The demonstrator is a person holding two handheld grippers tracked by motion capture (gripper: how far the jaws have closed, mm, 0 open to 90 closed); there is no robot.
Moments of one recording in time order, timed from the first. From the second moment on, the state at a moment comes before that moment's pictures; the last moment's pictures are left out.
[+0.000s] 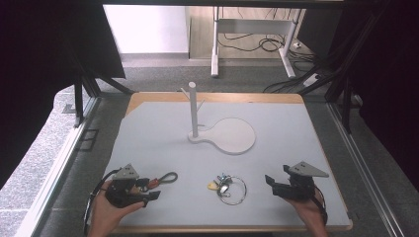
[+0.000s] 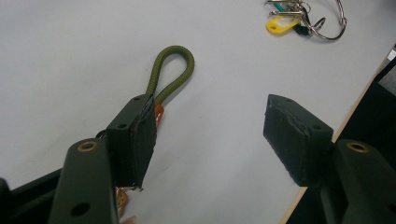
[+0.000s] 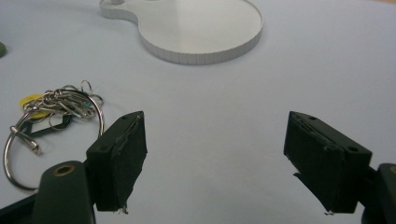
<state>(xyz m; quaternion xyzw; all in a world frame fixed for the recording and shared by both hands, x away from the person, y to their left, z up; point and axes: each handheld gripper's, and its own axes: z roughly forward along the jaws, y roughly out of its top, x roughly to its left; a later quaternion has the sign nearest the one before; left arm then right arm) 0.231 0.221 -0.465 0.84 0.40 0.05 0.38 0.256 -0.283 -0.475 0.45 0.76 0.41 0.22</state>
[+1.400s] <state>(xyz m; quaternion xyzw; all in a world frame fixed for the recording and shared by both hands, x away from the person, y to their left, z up) 0.262 0.199 -0.423 0.90 0.33 0.03 0.27 0.264 -0.321 -0.489 0.45 0.77 0.40 0.19</state>
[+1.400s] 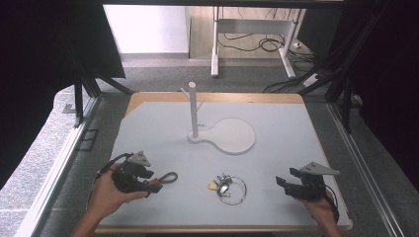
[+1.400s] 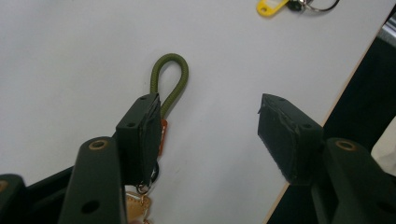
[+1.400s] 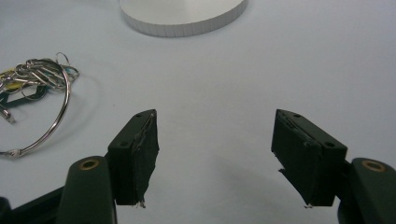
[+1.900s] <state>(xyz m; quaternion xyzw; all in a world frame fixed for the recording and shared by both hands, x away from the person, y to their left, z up) 0.288 0.196 -0.433 0.93 0.31 0.00 0.19 0.267 -0.313 -0.486 0.44 0.78 0.39 0.19</state>
